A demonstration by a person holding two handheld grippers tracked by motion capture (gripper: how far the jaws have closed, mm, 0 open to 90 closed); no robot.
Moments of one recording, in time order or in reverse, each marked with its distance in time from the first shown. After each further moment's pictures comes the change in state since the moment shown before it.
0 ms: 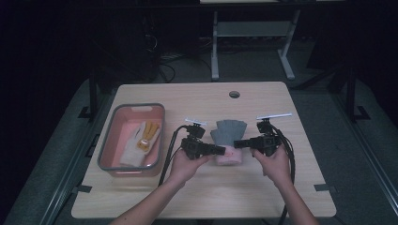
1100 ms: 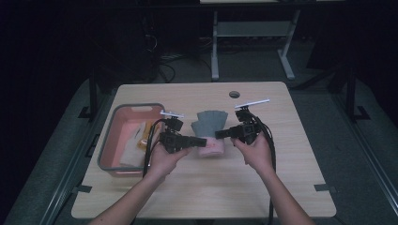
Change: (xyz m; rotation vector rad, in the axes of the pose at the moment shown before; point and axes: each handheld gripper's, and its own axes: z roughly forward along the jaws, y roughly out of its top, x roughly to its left) left arm 0.019 0.004 -0.056 -0.062 0.035 -0.006; right arm 0.047 0.036 0.025 0.025 0.030 -0.085
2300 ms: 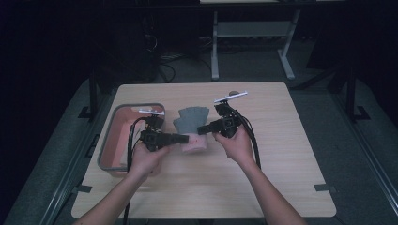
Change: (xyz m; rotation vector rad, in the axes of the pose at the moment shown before) left arm 0.023 -0.004 -0.044 -0.037 0.050 -0.029; right arm 0.032 0.027 0.036 0.044 0.032 -0.049
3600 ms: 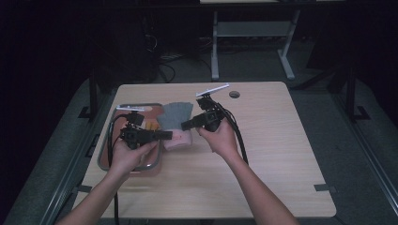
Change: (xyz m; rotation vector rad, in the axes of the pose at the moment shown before) left arm 0.013 0.002 -0.048 -0.043 0.031 0.000; right arm 0.036 0.027 0.022 0.017 0.040 -0.047
